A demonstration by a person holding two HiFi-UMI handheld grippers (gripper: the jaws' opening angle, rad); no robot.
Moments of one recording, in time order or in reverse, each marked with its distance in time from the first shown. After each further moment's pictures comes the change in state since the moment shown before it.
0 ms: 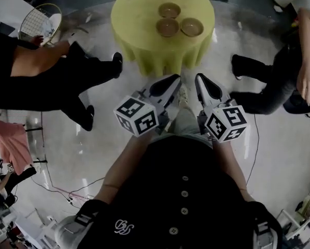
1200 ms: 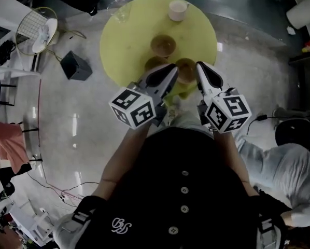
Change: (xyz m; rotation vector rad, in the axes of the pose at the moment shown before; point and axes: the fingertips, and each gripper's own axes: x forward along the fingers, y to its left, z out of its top) left arm 0.198 0.138 0.116 0.015 -0.071 0.103; right arm 0.187 -0.168 0.119 -0.055 0.026 0.096
